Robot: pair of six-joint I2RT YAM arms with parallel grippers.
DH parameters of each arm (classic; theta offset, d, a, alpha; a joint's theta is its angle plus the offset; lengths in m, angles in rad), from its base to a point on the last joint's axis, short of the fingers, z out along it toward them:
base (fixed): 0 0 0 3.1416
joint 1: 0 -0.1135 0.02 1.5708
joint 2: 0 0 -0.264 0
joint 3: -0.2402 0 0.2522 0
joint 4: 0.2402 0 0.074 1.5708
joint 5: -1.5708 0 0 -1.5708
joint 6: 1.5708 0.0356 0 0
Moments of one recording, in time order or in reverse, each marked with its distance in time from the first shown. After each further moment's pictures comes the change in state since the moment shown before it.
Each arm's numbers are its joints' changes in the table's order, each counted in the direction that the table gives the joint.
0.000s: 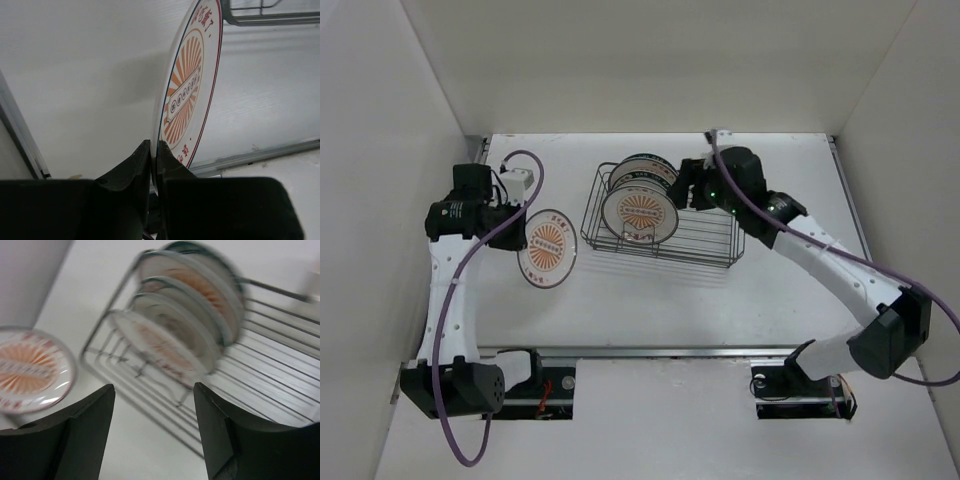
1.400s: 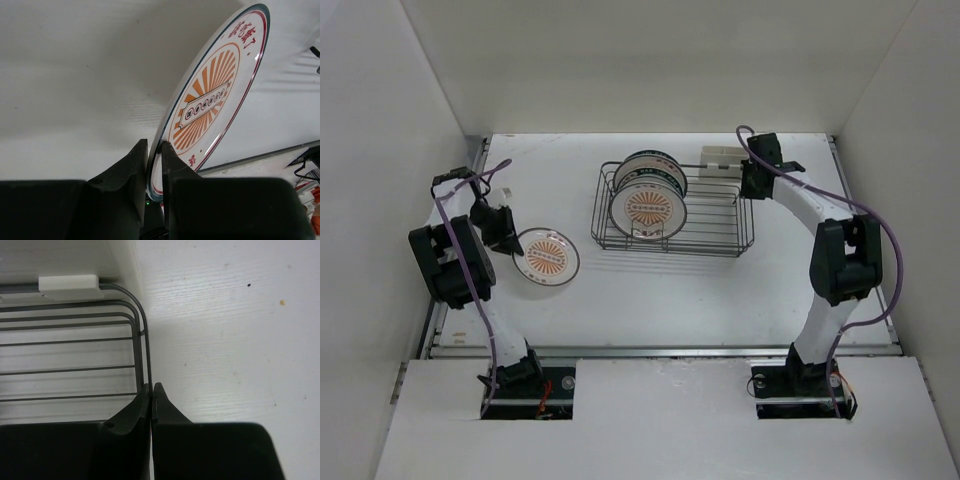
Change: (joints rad) left arm -0.282 0.708 -0.104 -0.046 -0.103 -0.099; right arm 0.478 0.452 -0.134 0.173 -0.226 -0.154
